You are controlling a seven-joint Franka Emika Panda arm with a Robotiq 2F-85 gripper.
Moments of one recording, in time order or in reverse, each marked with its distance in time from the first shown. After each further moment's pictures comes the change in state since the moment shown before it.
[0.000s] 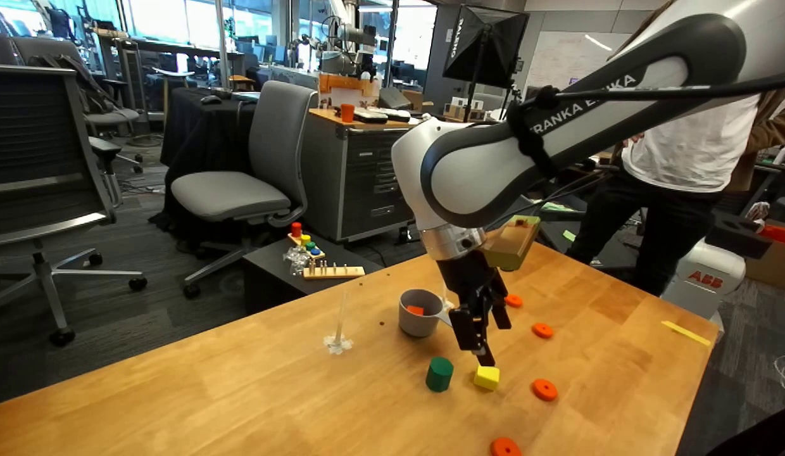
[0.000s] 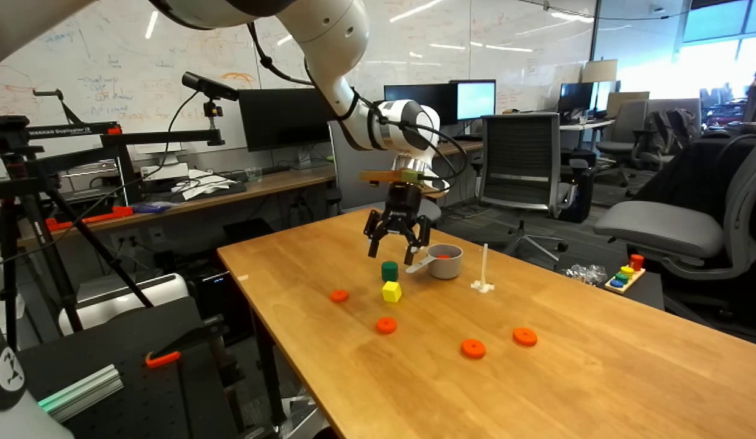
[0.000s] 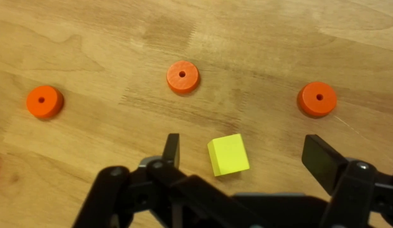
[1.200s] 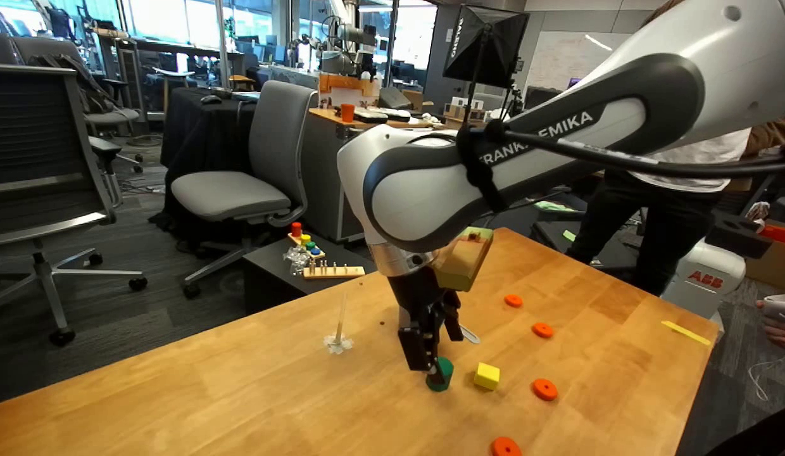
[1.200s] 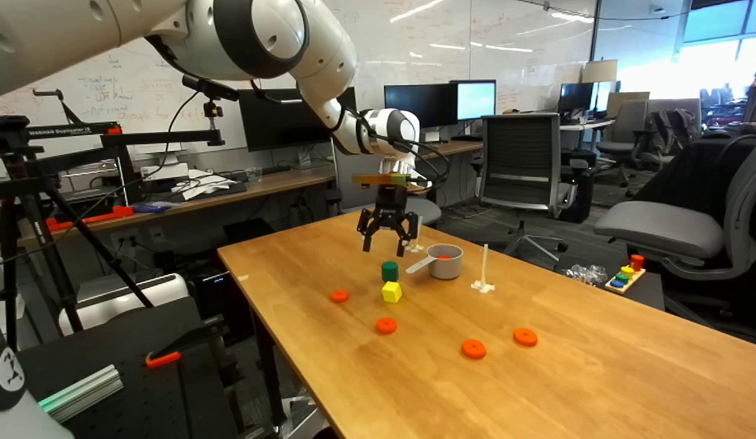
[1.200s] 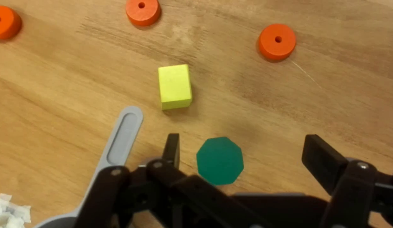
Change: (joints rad) arm 0.105 0.174 0.000 0.285 -0.007 -0.053 -0.019
